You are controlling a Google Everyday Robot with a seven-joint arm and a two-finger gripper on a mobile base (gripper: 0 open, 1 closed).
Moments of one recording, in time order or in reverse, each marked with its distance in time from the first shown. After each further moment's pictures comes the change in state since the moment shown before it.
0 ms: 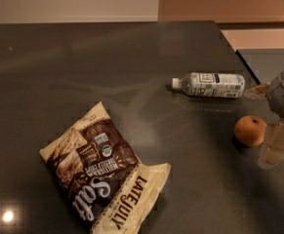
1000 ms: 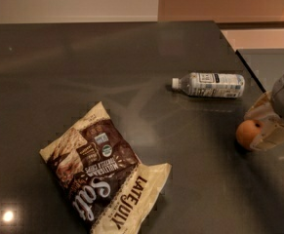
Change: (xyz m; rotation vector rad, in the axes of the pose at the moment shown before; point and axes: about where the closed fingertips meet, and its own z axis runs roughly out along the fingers) arm 0.011 0.000 0.003 -0.019 0.008 -0.011
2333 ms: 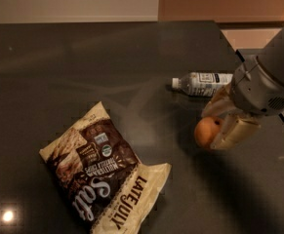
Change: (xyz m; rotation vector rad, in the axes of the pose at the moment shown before) arm -0.109 0.038 -0.015 -0.059 -0.120 -0.163
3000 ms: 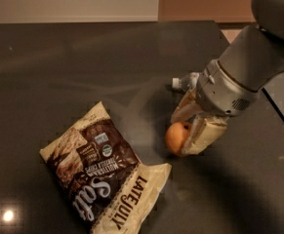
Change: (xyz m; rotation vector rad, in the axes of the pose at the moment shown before) arm -0.052 0.002 0.031 -0.087 -0.074 -0.119
